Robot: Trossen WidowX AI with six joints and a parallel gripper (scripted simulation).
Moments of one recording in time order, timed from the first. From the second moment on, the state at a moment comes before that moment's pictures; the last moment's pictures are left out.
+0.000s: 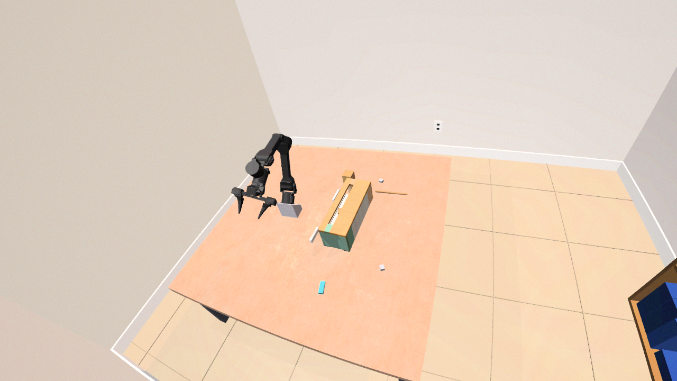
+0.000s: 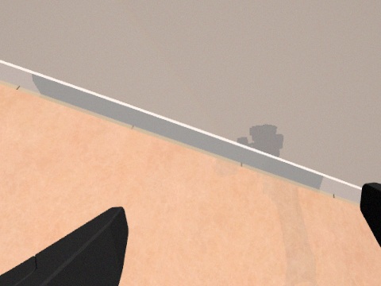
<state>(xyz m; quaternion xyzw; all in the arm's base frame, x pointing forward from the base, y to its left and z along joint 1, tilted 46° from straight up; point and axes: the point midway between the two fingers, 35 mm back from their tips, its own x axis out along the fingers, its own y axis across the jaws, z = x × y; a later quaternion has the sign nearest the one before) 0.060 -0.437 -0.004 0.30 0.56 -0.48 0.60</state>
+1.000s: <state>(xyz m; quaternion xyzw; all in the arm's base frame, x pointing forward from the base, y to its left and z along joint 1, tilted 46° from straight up) 0.229 -0.230 0.001 -0.06 0.51 0.42 0.75</state>
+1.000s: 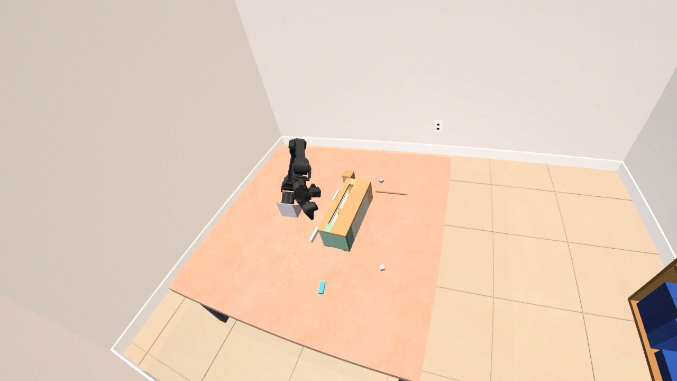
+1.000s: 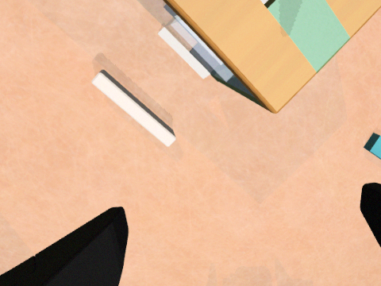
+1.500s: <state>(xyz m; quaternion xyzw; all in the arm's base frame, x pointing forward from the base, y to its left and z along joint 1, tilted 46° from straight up) 0.269 -0.143 0.037 -0.18 0.25 0.63 0.71</state>
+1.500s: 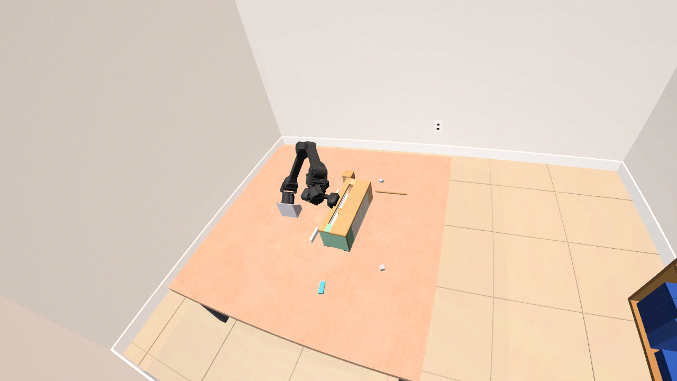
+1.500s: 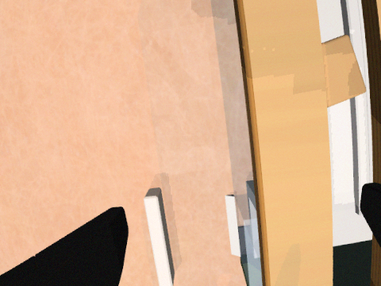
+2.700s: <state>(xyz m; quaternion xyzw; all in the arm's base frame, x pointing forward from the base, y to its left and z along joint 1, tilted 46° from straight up) 0.282 -0.112 0.010 -0.19 0.23 0.64 0.71</state>
